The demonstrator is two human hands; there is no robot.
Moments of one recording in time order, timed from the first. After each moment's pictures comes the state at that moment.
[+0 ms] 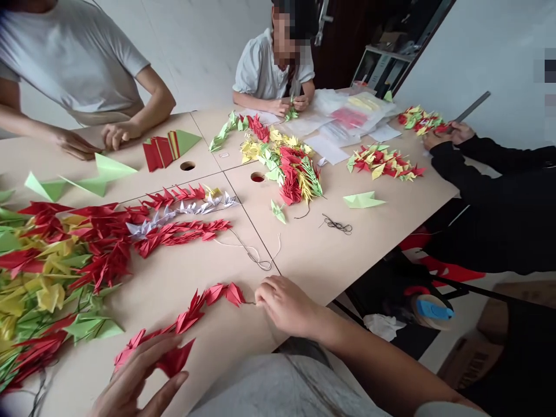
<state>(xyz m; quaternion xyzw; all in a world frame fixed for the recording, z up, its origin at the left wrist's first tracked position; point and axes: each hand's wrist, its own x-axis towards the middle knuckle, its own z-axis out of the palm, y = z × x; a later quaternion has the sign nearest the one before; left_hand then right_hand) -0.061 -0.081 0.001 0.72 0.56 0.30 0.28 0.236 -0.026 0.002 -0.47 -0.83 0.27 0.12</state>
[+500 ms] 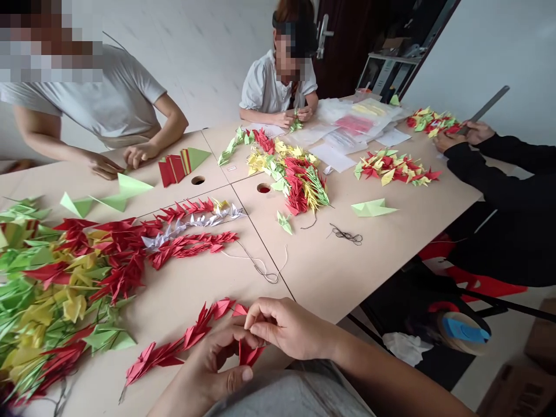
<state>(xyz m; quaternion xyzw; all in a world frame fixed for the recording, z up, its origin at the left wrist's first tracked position) 0.023 -0.037 0.026 0.57 0.40 0.20 0.69 0.230 -0.024 0.037 -0.41 -0.59 0.66 0.24</state>
